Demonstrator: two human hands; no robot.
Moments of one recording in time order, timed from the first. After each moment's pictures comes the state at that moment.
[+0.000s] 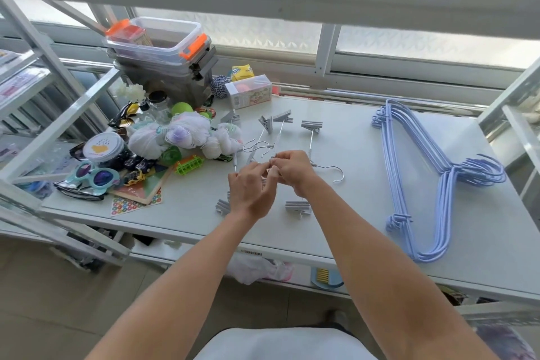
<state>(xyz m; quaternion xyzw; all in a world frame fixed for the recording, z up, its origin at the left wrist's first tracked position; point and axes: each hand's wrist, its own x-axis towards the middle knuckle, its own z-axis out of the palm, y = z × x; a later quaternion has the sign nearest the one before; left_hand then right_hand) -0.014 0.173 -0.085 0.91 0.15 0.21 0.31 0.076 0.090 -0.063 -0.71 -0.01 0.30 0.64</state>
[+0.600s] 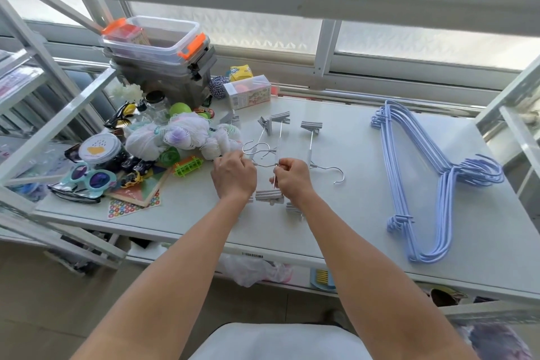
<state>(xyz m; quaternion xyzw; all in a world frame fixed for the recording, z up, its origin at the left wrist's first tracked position) 0.014 0.211 -0.086 0.88 0.34 0.17 0.28 0.063 0.096 -0.085 -0.78 -0.02 0.20 0.59</state>
